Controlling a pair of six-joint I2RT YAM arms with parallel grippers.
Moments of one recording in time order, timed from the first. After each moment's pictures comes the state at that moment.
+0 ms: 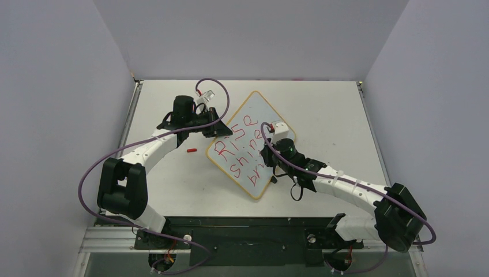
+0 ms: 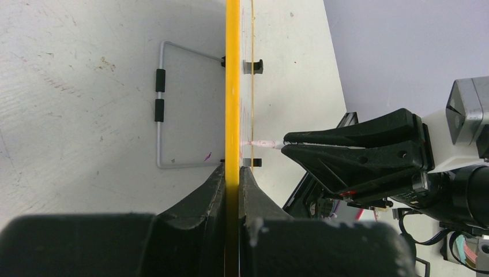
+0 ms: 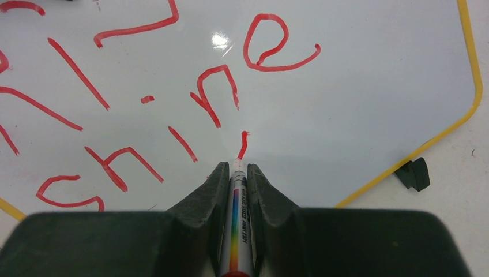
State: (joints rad) left arm -0.30 1.57 1.07 -0.10 0.73 -0.57; right arm 0.78 1.27 0.70 0.06 0.22 0.33
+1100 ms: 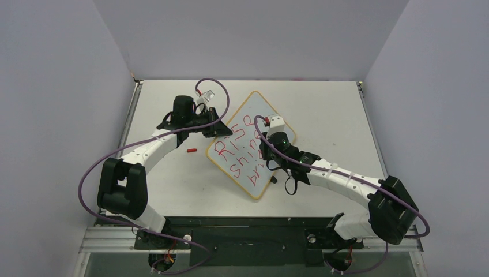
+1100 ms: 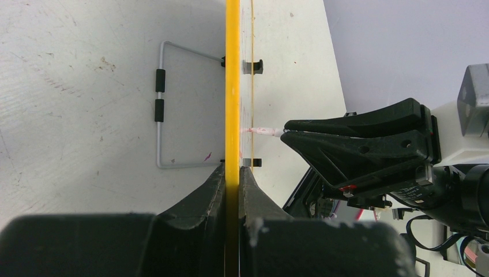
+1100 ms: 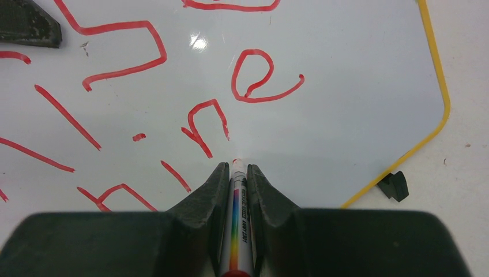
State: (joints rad) left arm -0.30 1.57 1.07 -0.10 0.73 -0.57; right arm 0.80 1.33 0.81 -0.02 0.30 0.32
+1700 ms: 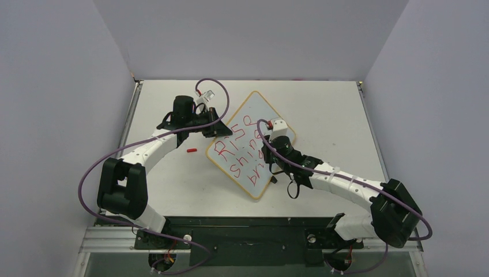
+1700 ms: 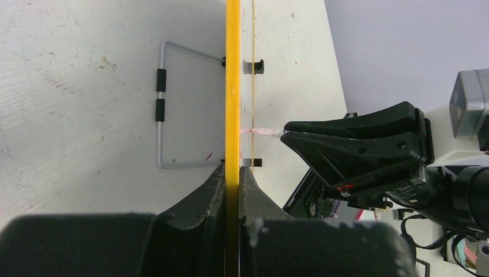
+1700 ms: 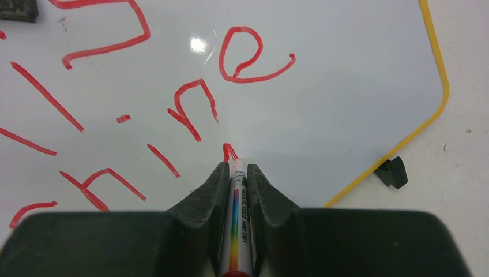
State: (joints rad) left arm -0.30 1.57 1.07 -0.10 0.73 -0.57; right arm 0.80 1.31 0.76 0.02 0.30 0.33
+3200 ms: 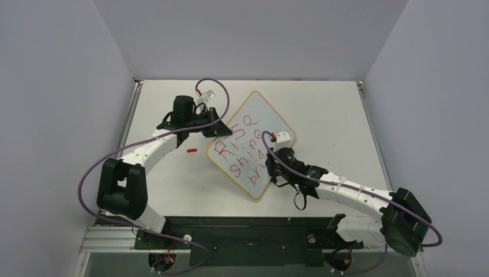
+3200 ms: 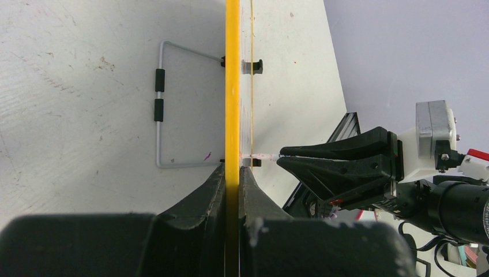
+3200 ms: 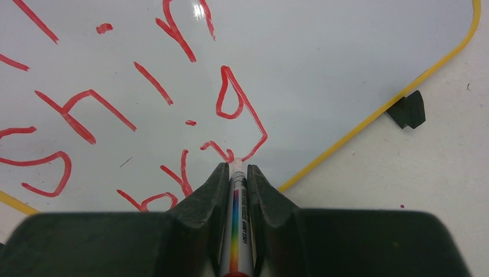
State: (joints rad) left arm -0.30 1.56 1.07 -0.10 0.73 -0.57; right arm 0.85 1.20 0.63 -0.07 0.32 0.41
